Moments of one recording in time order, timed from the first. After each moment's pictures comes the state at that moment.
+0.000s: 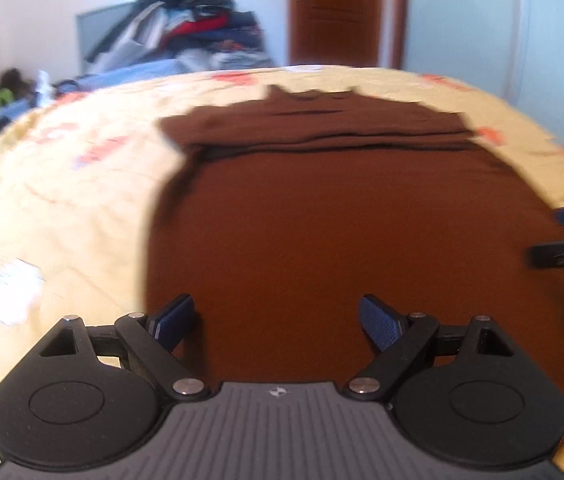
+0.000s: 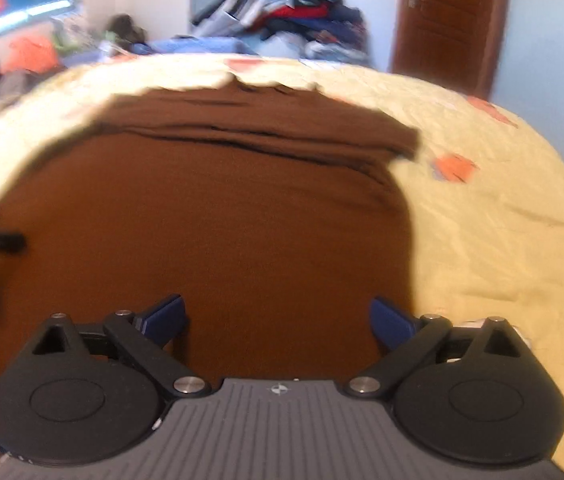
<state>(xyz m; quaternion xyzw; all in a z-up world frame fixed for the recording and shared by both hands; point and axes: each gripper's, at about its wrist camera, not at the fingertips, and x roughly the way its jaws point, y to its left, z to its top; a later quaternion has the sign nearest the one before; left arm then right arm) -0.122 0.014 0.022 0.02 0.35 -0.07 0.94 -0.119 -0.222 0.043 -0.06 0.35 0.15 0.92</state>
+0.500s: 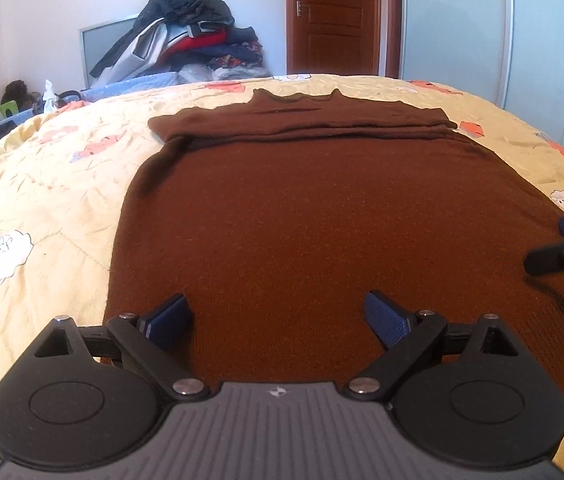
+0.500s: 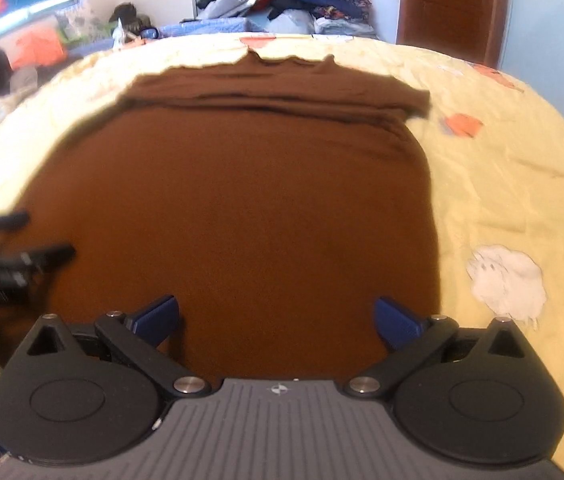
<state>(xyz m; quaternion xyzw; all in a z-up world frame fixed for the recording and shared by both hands) -0.155 0.001 0.004 0.03 0.32 -0.05 0.95 -0.143 -0.224 0.041 -0.03 0.38 0.14 0.91</state>
